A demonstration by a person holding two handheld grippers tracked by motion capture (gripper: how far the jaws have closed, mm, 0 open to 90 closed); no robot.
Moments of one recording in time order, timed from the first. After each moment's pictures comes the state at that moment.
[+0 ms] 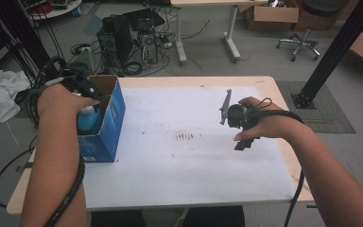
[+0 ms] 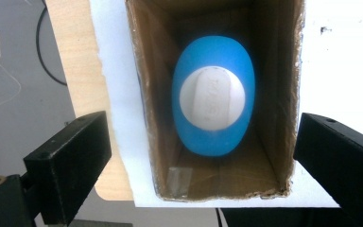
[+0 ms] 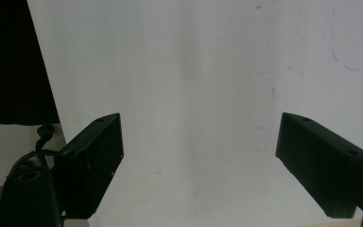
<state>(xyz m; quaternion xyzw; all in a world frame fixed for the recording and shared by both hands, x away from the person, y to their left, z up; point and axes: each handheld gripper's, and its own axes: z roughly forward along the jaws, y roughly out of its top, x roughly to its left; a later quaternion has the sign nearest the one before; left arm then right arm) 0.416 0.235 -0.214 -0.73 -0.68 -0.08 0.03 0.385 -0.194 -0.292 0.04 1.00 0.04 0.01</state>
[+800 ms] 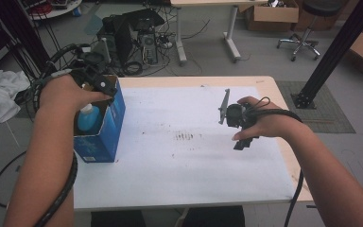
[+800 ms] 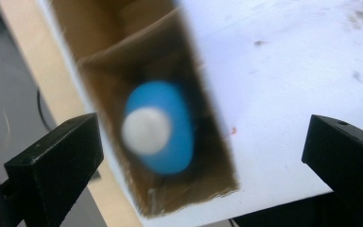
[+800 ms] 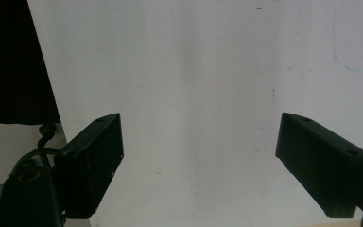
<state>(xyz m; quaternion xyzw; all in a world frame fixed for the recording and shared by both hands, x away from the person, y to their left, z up) 0.410 0.190 -0.184 -0.83 -0.55 -0.10 -0.03 0.387 -0.191 -0.291 0.04 1.00 0.03 0.01</state>
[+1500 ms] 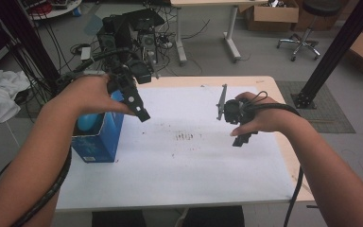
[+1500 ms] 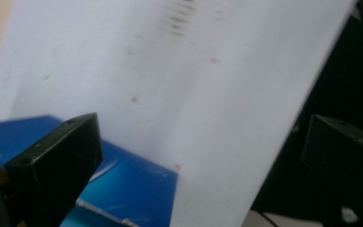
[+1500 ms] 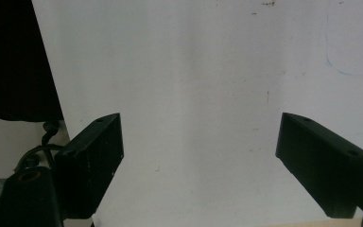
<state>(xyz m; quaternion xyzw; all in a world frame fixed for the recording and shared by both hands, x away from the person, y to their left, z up) 0.374 0.099 -0.177 -0.98 -0.19 -0.03 -0.09 0.394 -0.185 -0.282 0.04 1.00 0.02 0.00</state>
